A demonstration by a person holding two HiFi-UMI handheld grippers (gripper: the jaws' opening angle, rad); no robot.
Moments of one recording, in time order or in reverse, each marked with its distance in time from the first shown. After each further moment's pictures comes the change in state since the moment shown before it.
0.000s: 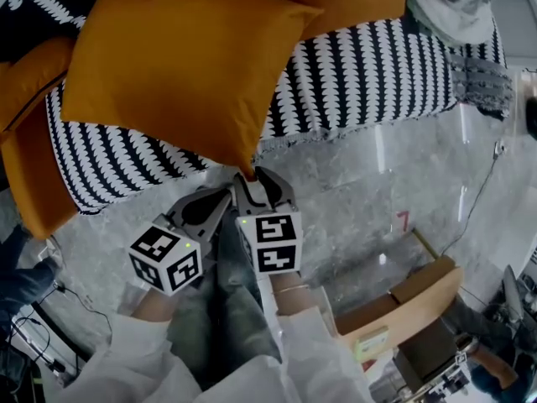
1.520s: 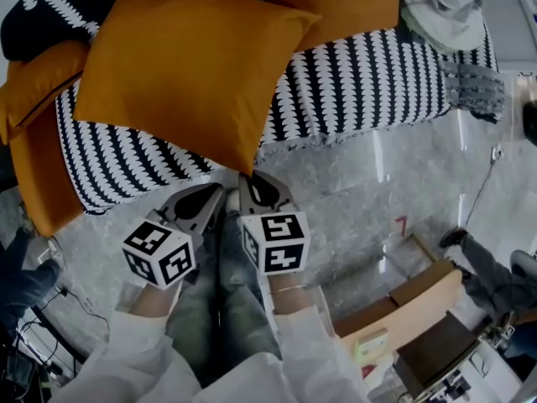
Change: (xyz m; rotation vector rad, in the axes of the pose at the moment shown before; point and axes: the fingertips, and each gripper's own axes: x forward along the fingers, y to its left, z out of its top) left arm -0.037 0.002 0.027 0.028 -0.070 0.040; right arm -0.025 0.024 0.030 0.059 -0.079 0.043
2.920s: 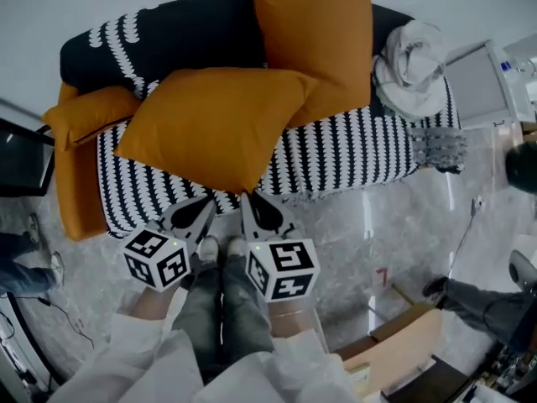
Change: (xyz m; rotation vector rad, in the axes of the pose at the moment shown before) left arm -0.104 -0.046 0.116 0.090 -0.236 0.050; right arm -0.118 0.091 0.157 -0.116 -0.258 0.086
